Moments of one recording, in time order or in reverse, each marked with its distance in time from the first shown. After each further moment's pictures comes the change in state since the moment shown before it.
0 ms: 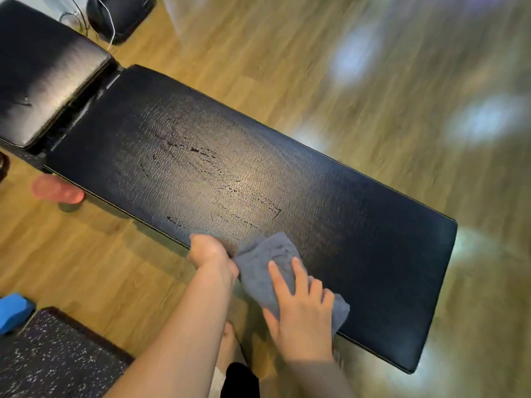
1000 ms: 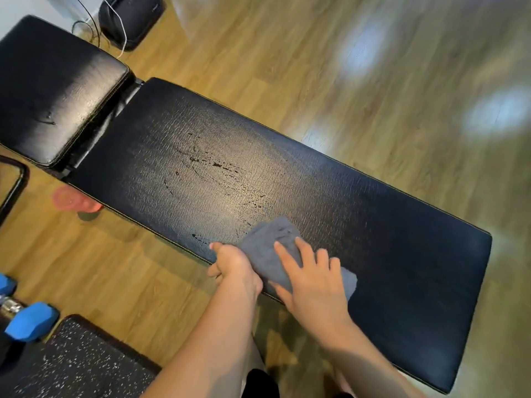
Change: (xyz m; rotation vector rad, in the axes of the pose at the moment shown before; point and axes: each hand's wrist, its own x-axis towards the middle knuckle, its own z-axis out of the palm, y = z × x) left_hand -0.006 0.017 0.006 0.060 0.147 -0.077; right_hand 0.078 -0.018 -0.014 -0.053 0.107 -0.178
